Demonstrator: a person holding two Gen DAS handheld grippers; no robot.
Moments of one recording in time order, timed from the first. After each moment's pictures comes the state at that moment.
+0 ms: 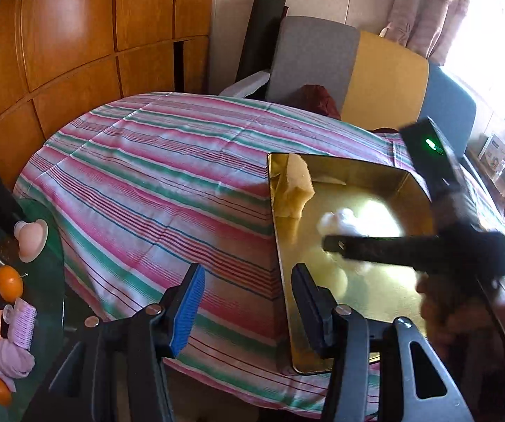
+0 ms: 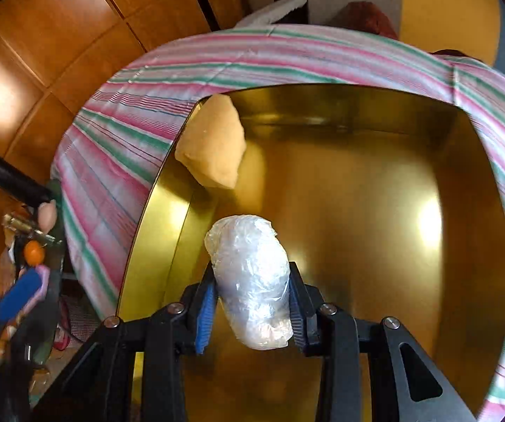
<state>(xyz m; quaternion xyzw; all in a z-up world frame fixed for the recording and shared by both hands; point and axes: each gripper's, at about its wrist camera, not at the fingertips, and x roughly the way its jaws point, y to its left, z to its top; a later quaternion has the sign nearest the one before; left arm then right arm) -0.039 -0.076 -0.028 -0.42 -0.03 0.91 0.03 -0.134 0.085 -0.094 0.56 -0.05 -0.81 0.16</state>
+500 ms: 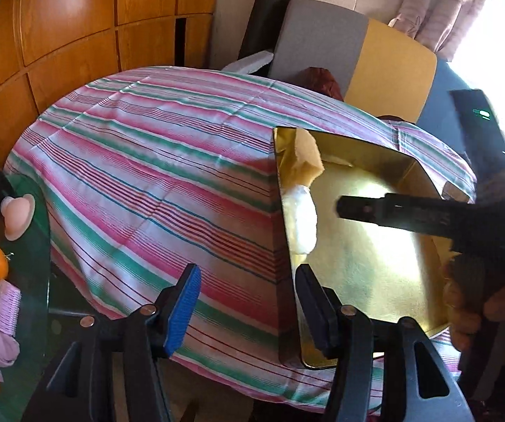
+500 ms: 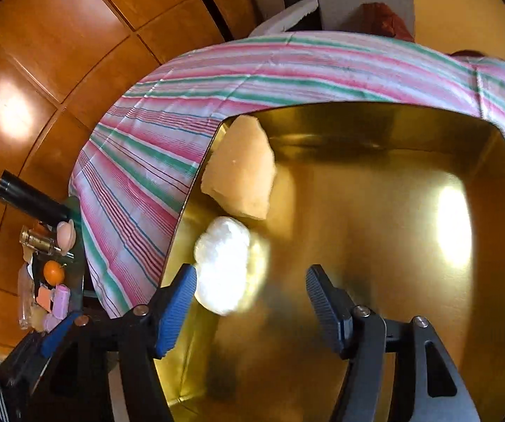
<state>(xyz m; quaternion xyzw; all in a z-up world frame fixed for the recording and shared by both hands) -0.044 -0.082 -0.048 -0.46 -0.06 0.89 0.04 -0.128 0.089 -0.074 0.53 -0.08 -0.82 0.20</state>
